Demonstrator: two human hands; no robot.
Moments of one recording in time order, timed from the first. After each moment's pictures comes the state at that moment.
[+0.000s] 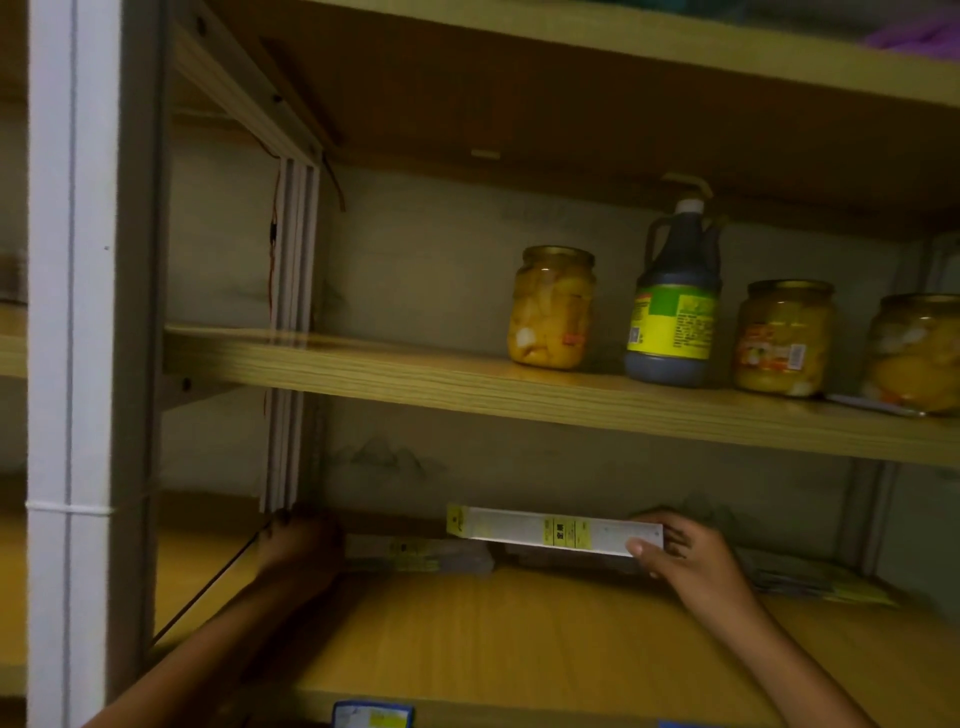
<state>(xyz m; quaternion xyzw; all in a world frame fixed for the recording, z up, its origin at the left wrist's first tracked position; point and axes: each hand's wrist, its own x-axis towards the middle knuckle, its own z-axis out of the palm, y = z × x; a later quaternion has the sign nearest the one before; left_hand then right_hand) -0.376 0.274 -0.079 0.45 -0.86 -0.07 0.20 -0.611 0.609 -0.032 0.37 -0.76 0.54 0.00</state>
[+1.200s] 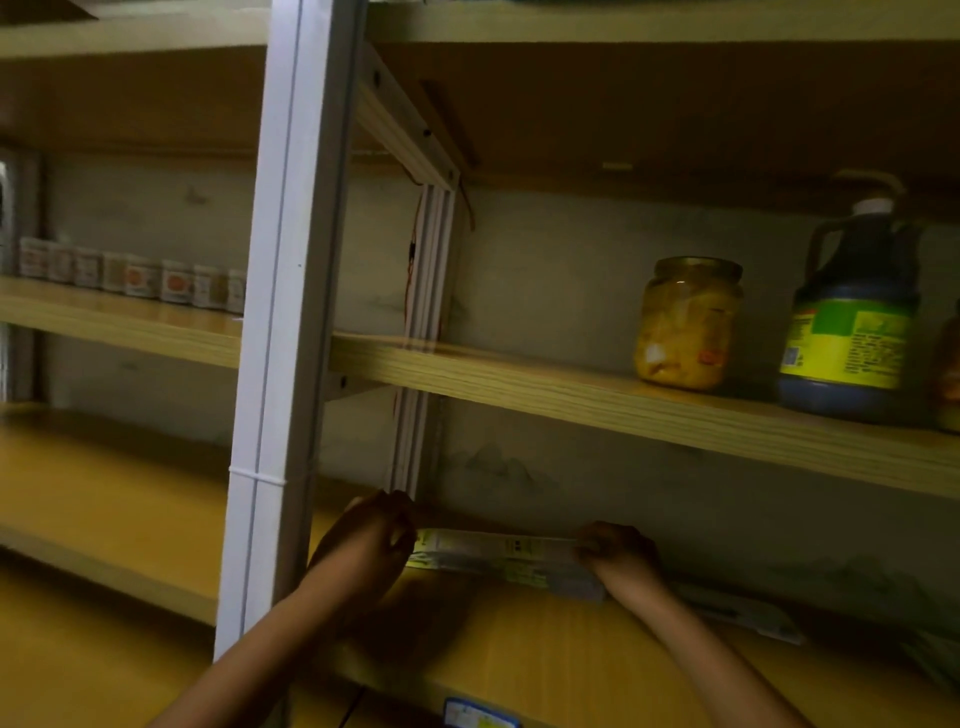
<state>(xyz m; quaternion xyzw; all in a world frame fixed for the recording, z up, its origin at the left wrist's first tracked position) -0.292 0.298 -0.060 0.31 -0.86 -0.11 0.39 -0.584 0.422 -0.060 0.48 -0.83 0.30 0.02</state>
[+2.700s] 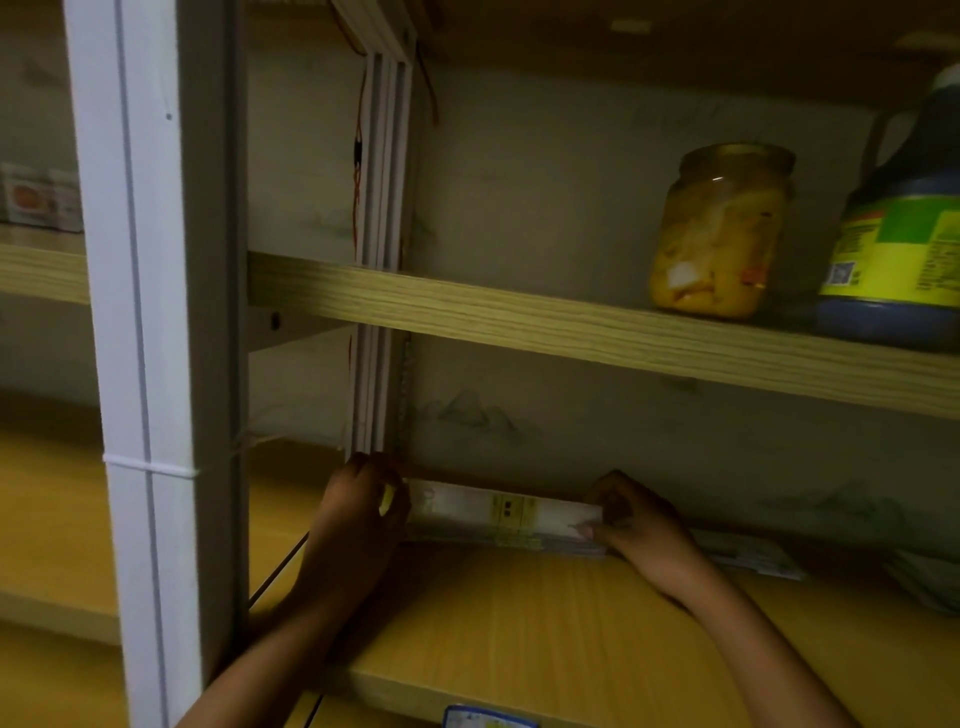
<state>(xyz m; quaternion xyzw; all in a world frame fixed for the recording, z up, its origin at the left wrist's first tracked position) -0.343 0.253 -0.104 0.27 -0.81 -0.12 0.50 -0.602 0.438 -0.079 0.51 -0.78 0.37 -0.01</state>
